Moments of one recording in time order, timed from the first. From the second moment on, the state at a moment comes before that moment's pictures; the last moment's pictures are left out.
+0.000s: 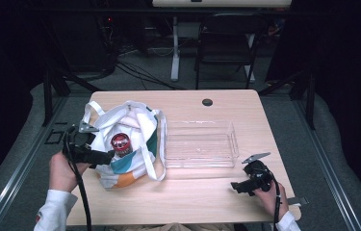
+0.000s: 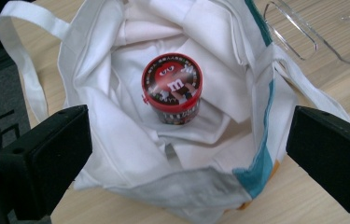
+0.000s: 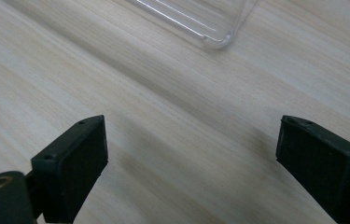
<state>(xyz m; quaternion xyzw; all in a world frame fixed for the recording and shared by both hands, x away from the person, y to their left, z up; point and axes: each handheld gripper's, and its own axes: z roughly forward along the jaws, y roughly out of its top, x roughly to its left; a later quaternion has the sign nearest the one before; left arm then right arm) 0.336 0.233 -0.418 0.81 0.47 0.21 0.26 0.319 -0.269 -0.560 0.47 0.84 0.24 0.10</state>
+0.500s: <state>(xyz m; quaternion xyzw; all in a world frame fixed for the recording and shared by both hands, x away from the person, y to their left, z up) 0.376 0.218 -0.421 0.82 0.47 0.19 0.26 0.320 -0.272 -0.559 0.48 0.84 0.24 0.11</state>
